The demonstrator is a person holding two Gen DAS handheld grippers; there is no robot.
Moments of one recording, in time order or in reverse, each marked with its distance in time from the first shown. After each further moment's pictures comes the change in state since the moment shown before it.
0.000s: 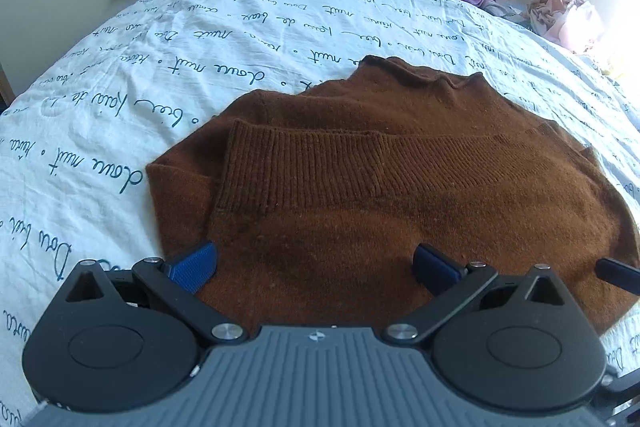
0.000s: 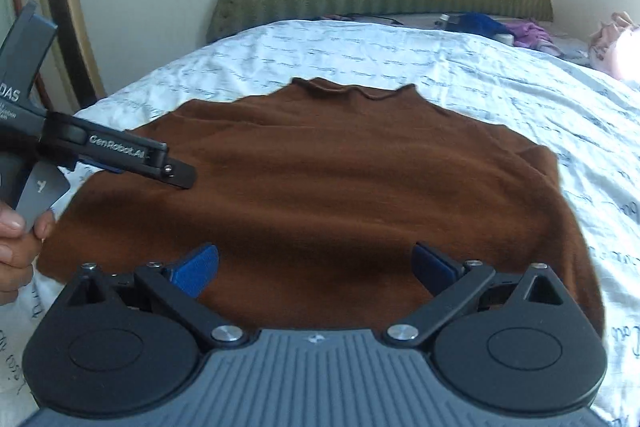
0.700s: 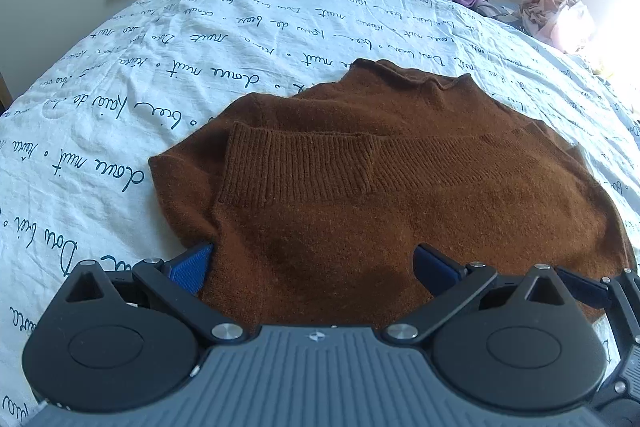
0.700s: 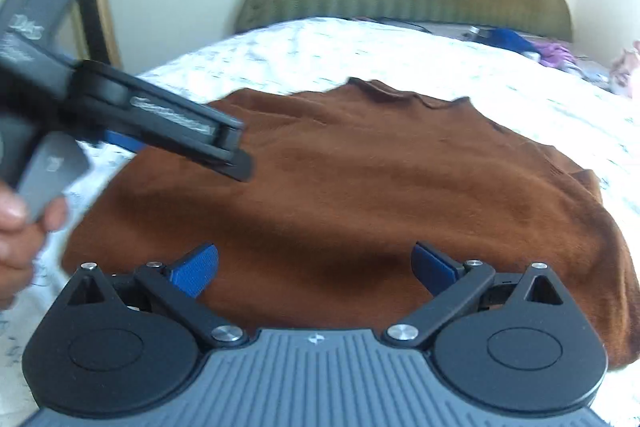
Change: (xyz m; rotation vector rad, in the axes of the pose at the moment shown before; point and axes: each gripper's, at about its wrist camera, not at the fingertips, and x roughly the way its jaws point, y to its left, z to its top) left arm -0.006 -0.007 0.002 0.008 0.008 -0.006; right arm 0.020 0.040 -0.001 -0.056 0.029 -0.040
